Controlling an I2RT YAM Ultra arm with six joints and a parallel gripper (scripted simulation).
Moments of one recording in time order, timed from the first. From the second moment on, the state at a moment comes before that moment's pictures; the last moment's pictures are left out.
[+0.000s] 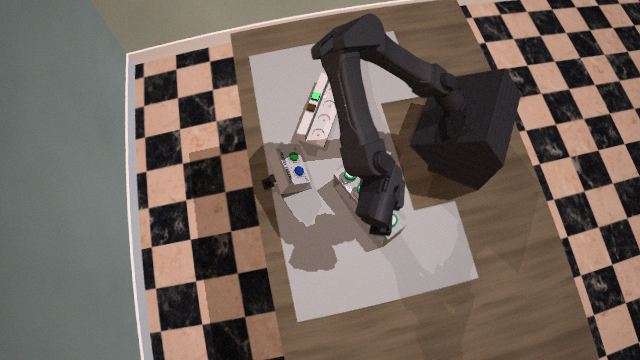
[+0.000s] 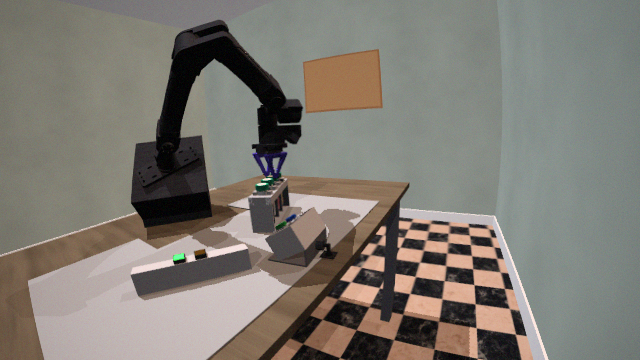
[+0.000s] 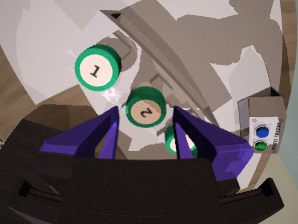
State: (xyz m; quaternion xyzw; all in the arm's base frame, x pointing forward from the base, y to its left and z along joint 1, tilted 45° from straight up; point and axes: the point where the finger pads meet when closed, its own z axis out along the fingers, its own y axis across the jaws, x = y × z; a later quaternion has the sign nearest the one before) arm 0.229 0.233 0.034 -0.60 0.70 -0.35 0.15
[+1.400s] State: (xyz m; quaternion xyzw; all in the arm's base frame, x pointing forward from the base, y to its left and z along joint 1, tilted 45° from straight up) arm 0.235 0.233 0.027 -0.61 0.70 -0.35 0.15
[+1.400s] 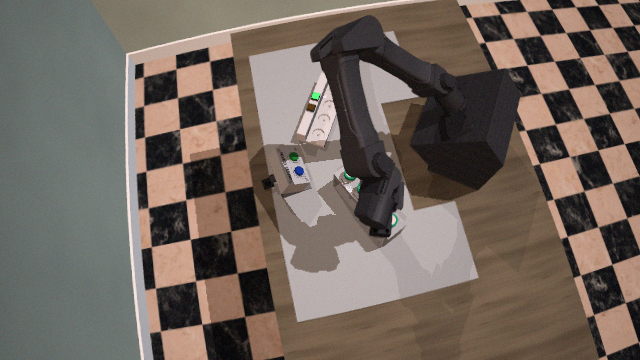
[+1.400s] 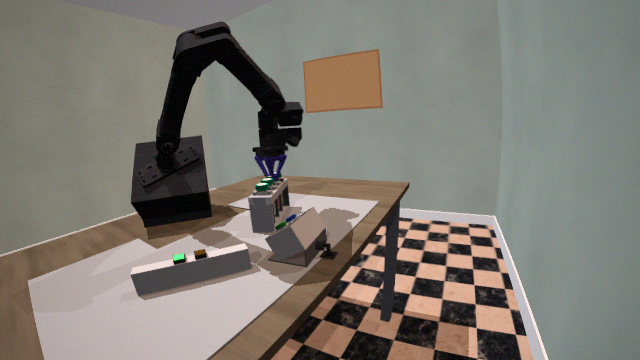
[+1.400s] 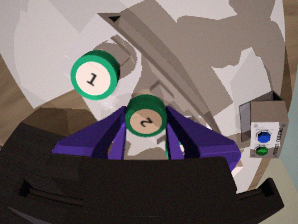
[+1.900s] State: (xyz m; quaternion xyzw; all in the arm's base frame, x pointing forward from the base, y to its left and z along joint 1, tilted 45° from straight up) arm 0.235 0.233 0.027 -0.56 0.73 -0.34 0.18
